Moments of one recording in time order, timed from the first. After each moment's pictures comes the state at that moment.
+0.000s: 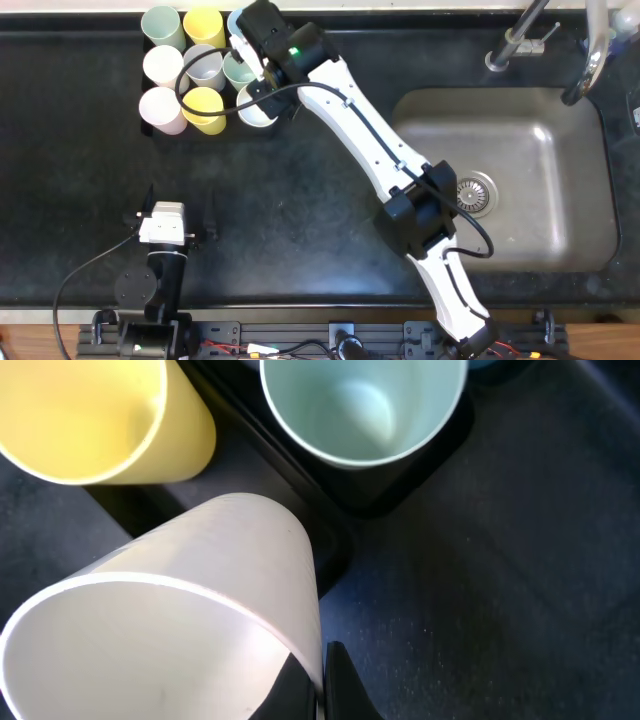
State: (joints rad) left arm -0.04 0.01 0.01 -0.08 0.02 0.11; right arm 0.67 2.37 2.43 -1.24 -0.06 -0.10
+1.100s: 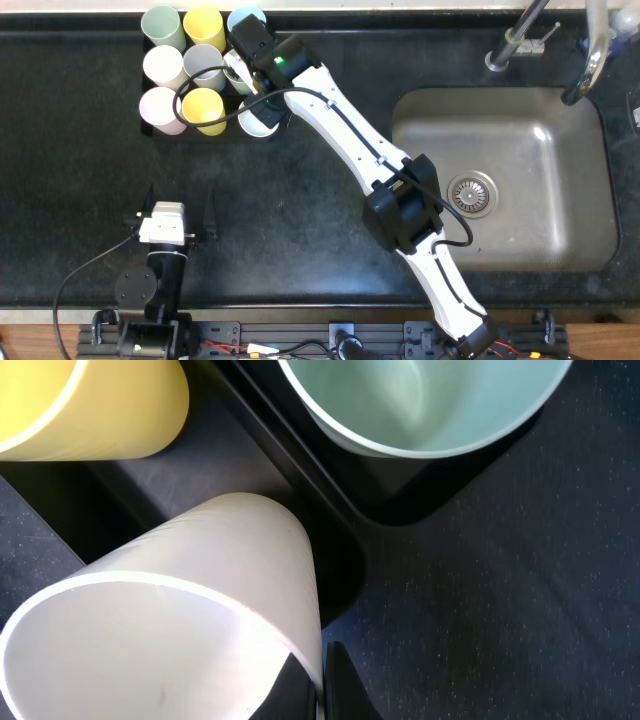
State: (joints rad) left arm -0.04 0.01 0.01 -0.08 0.02 0.11; right arm 0.69 2.45 2.43 -1.22 -0.01 -0.16
